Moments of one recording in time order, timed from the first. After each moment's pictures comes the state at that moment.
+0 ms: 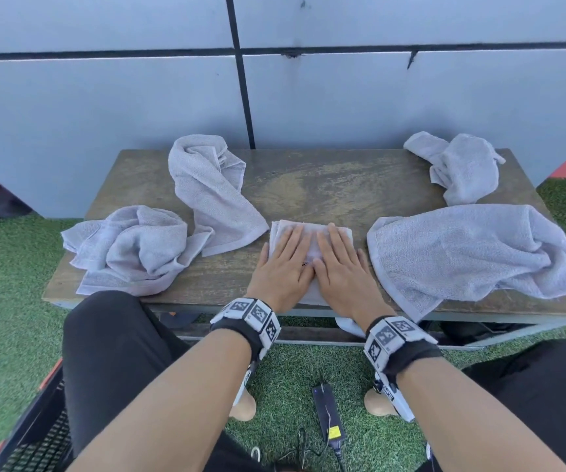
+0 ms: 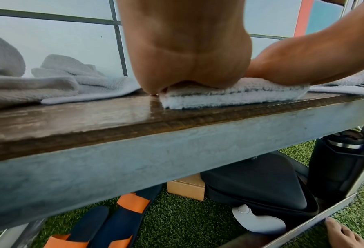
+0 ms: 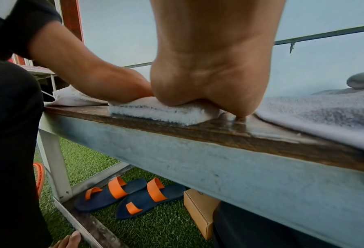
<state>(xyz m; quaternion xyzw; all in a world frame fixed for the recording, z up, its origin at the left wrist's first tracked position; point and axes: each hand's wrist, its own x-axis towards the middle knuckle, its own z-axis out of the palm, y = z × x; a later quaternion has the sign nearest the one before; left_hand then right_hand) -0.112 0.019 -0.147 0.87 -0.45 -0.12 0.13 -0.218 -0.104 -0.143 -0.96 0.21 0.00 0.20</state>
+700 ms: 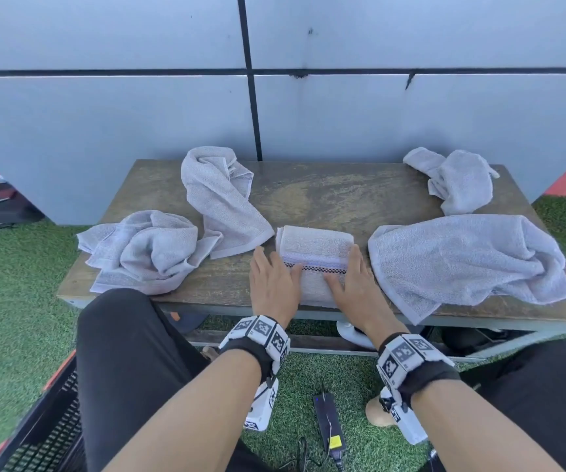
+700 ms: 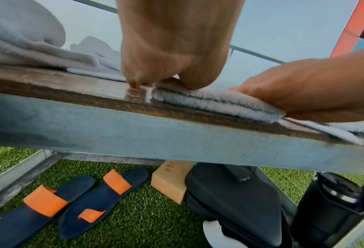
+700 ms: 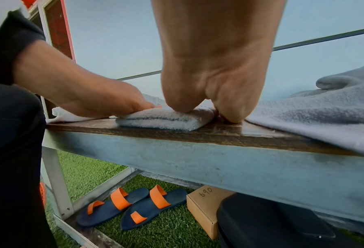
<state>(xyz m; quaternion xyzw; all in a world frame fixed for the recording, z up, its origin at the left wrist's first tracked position) -0.140 0.030 -0.139 0.95 -0.23 -0.04 0.22 -0.240 -0.100 -0.138 -0.89 0.28 -0.04 0.35</state>
